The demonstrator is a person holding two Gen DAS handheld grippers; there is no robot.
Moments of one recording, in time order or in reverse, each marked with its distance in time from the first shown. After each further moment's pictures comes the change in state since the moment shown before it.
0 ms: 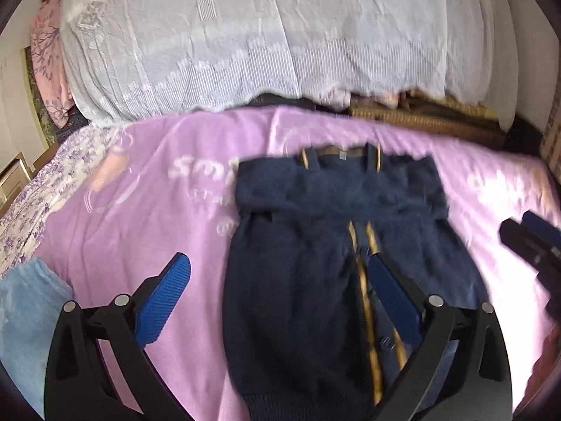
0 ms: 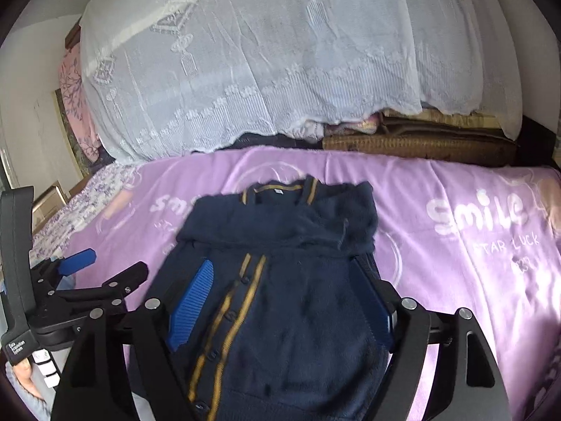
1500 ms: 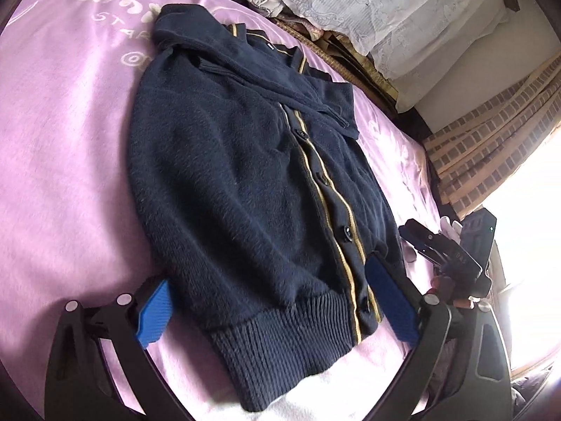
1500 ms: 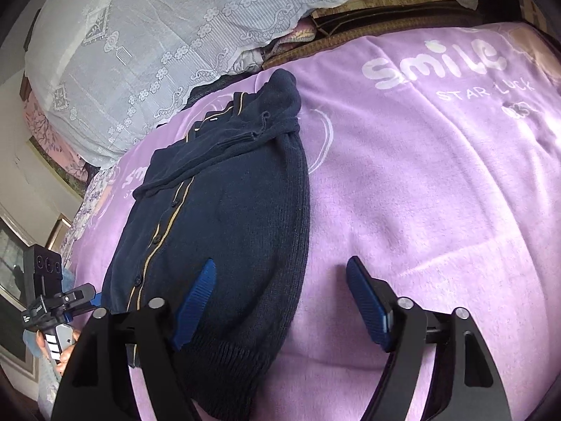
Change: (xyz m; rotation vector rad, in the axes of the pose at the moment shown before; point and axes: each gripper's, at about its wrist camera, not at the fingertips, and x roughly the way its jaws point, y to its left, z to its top) left arm 0.080 0.048 -0.082 -0.210 0.298 -0.758; right arm 0.036 -0.109 -0.088 0.301 0.205 0.095
